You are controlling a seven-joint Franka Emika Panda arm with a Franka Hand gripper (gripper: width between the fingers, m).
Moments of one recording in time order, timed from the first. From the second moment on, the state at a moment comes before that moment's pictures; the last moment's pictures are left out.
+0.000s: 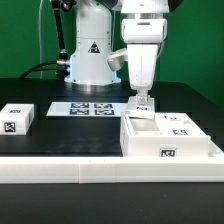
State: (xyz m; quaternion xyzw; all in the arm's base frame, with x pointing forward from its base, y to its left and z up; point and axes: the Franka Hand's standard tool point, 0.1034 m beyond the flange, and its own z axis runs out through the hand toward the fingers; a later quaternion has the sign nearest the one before) arm 0.455 0.073 0.059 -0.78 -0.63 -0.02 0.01
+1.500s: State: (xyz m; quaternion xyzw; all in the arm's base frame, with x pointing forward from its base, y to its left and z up) arm 0.471 0.068 0.057 -0.72 -0.69 -0.01 0.01
